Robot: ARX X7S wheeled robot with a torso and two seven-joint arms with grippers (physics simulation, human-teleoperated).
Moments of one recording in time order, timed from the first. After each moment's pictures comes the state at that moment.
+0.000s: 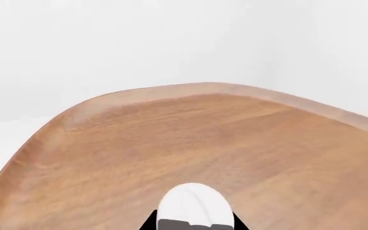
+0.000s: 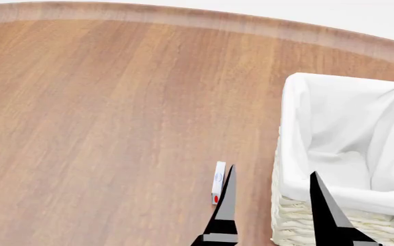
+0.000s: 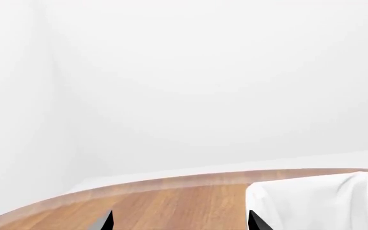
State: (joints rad) left arm 0.11 -0.35 -0.24 0.26 -0.53 -0.10 -0.72; right arm 0.05 0.41 -0.29 -0.82 0.52 0.28 0.57
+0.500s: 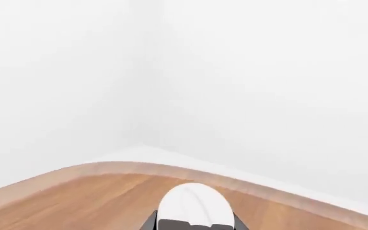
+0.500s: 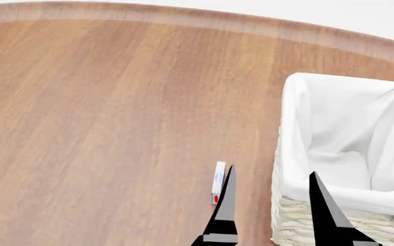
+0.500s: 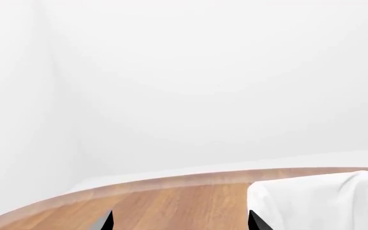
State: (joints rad) left arm -0.14 -0.57 -0.07 0.74 -0.67 -0.44 -0.69; right arm 0.05 0.42 -0.29 -0.82 0.53 0.27 0.57
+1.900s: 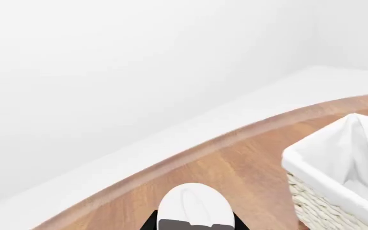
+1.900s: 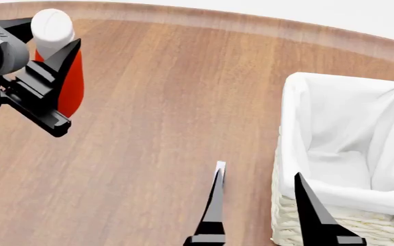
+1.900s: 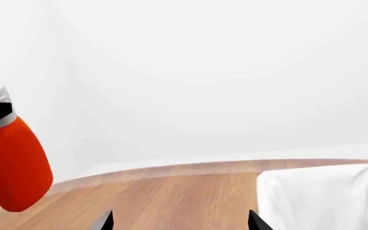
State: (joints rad) left arm -1.20 -0.63 0.45 0.43 -0.97 -1.06 -0.20; right arm 0.08 0.43 -0.33 -0.80 0.56 0.30 0.57
